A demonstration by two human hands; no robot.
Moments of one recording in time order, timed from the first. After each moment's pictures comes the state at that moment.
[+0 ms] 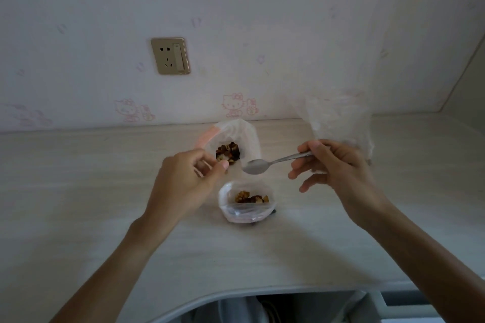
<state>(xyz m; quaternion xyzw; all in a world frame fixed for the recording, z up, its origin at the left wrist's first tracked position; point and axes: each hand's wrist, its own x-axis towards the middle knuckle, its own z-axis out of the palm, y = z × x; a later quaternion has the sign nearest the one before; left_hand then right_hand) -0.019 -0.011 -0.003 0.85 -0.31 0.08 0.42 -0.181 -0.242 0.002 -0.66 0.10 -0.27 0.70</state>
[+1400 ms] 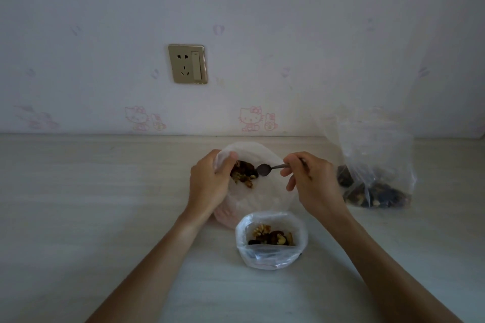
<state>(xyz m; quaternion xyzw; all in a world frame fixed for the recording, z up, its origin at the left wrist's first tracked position) 0.070 -0.076 -0.055 0.82 -0.21 0.07 0.53 -0.069 -0.239 -0.028 -0.82 0.17 -0.32 0.44</state>
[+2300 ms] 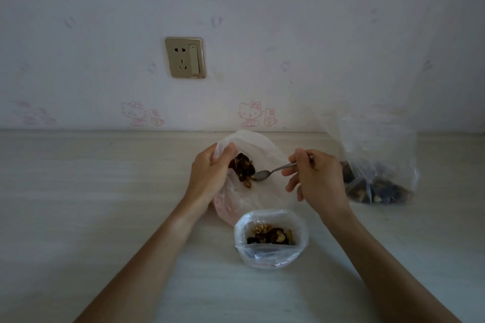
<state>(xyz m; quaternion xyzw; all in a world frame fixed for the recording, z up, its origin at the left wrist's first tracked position) 0.071 -0.077 -0.047 0.74 -0.21 -0.06 0.64 -0.070 -0.237 -0.028 -0.75 0.24 -0.32 0.53</state>
